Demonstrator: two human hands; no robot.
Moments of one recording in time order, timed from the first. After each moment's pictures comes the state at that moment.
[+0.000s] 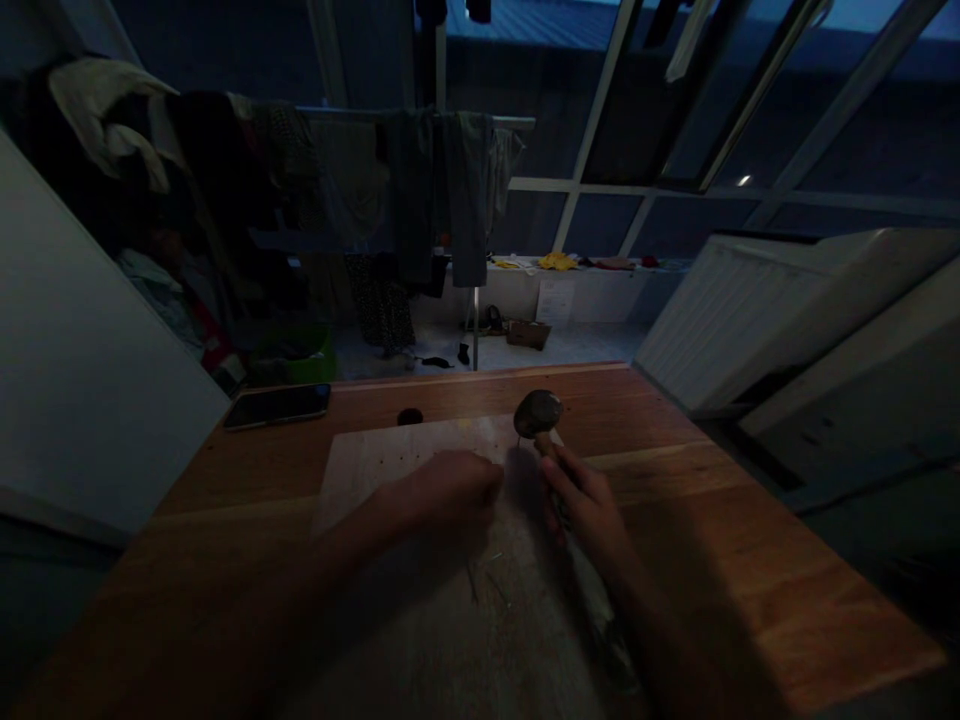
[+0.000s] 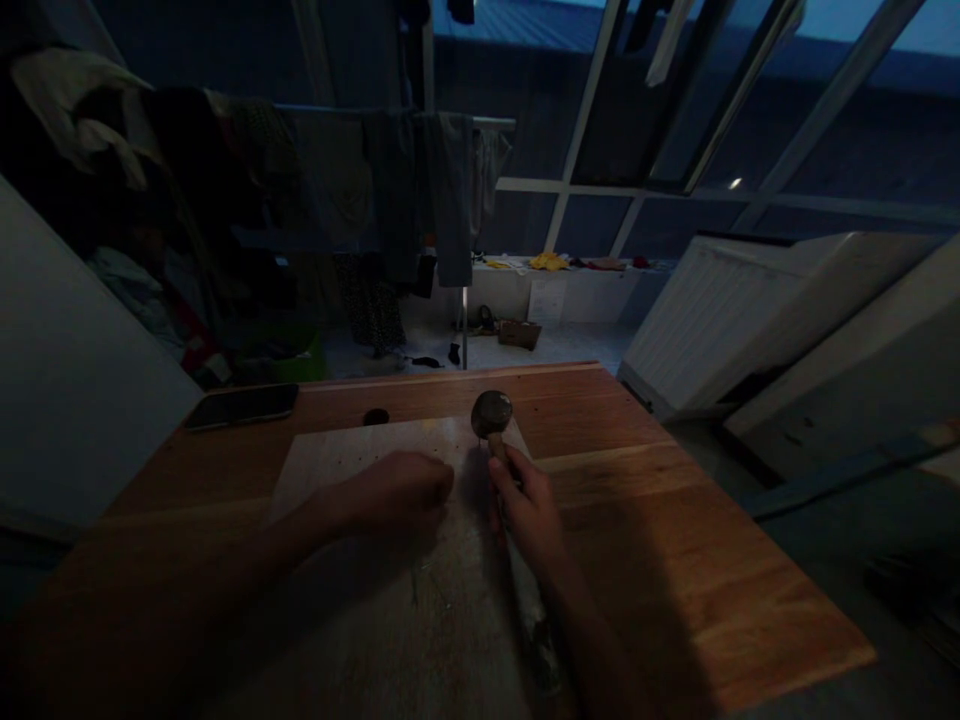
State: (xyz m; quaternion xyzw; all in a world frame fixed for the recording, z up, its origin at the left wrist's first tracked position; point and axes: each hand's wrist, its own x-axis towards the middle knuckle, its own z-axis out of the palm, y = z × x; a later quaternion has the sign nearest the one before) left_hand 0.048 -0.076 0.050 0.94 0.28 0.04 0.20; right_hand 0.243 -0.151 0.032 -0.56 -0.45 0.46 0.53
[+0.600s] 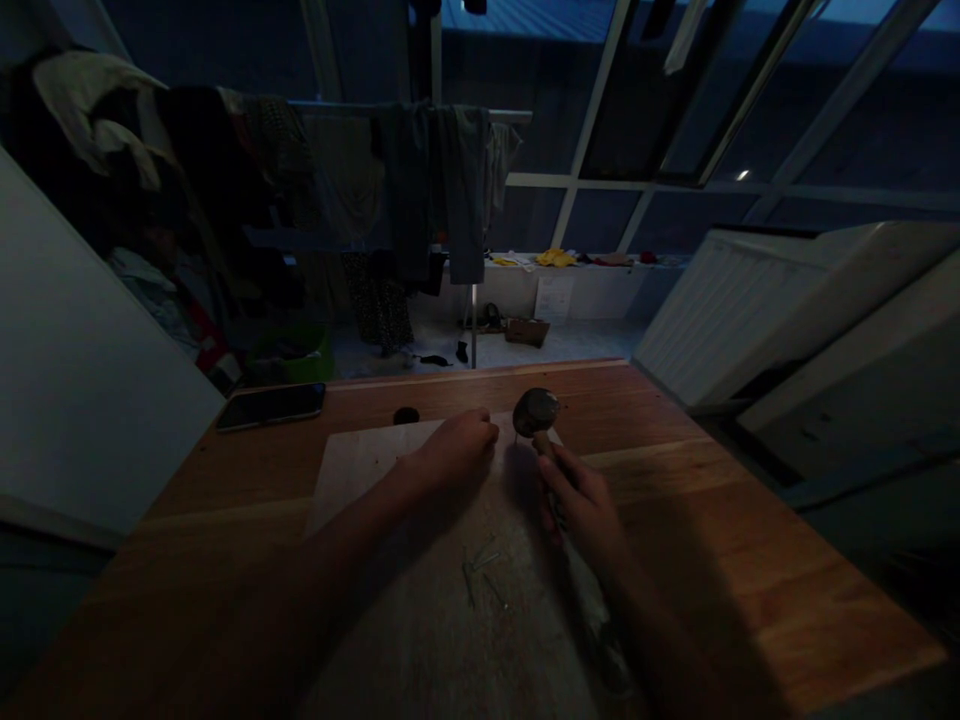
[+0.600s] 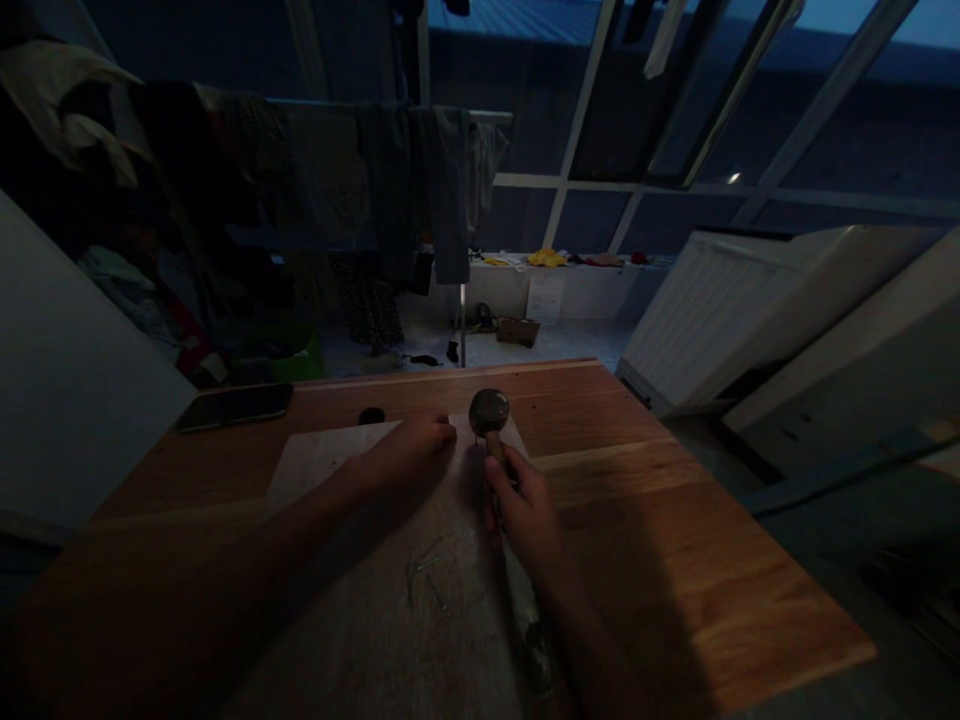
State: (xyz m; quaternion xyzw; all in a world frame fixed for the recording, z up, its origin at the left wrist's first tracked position) left_hand 0.072 -0.032 0.032 0.92 0.33 0.14 0.14; right_hand 0.242 -0.151 0.028 -0.56 -0.44 0.46 0.53
